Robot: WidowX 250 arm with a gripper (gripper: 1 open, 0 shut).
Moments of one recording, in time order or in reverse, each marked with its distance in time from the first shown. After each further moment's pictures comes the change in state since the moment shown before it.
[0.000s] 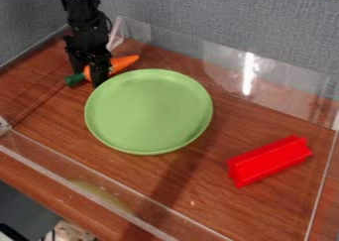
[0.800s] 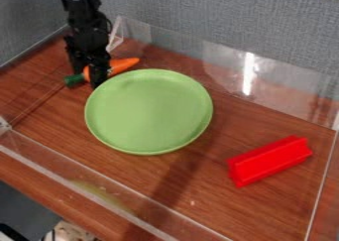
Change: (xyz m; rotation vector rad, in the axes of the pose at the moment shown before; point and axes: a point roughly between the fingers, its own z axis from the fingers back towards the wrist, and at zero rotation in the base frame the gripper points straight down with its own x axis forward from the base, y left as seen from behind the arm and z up) arm -0.001 -0.001 0.000 0.015 0.006 -0.043
